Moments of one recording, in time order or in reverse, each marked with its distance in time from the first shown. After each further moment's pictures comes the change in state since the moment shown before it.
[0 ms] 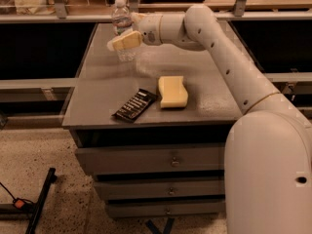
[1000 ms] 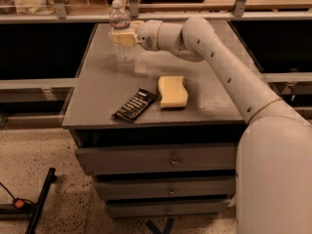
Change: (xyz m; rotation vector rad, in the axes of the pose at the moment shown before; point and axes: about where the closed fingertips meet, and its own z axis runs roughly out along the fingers) arm 0.011 -0.007 0.005 0.088 -0.067 0.056
